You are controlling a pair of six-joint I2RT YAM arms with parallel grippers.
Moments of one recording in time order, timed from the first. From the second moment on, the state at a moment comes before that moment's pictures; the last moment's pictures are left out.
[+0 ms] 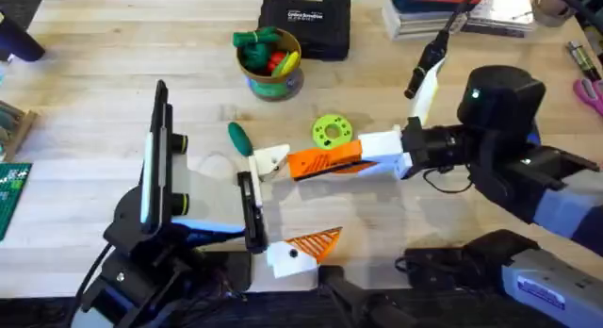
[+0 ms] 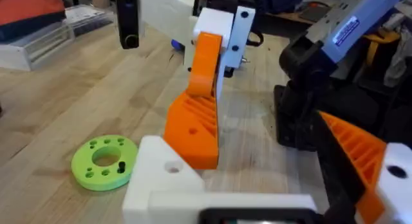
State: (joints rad) left arm -0.55 0.00 0.01 -0.06 0.82 -0.08; right arm 0.32 1.02 0.36 0.16 -1.23 1.01
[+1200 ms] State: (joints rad) left arm -0.55 0.01 0.01 -0.06 0.80 -0.12; right arm 0.42 1.24 0.36 0.50 -1.20 1.18
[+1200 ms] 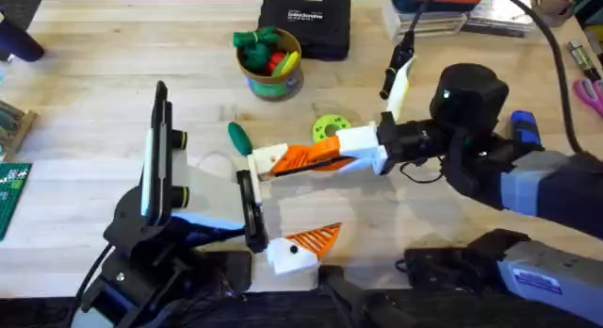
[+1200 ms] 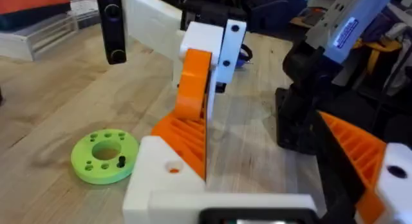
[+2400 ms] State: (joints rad) left arm -0.54 0.01 0.01 -0.06 0.76 -0.13; right arm 0.52 1.30 0.38 0.63 -1.06 1.29
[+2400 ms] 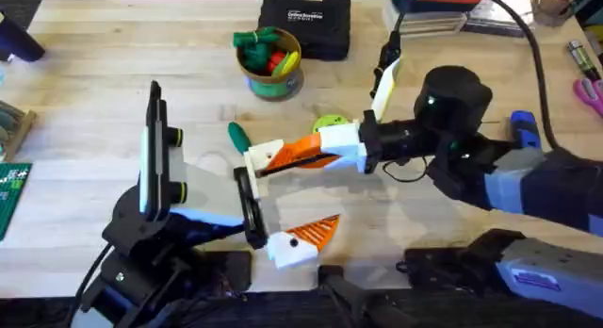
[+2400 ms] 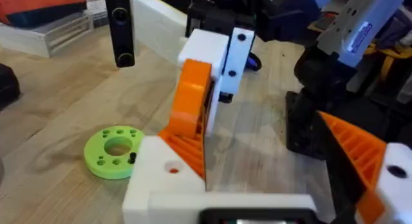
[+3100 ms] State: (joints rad) left arm -0.54 0.01 0.01 -0.06 0.76 -0.13; right arm 0.52 1.30 0.38 0.63 -1.05 1.29
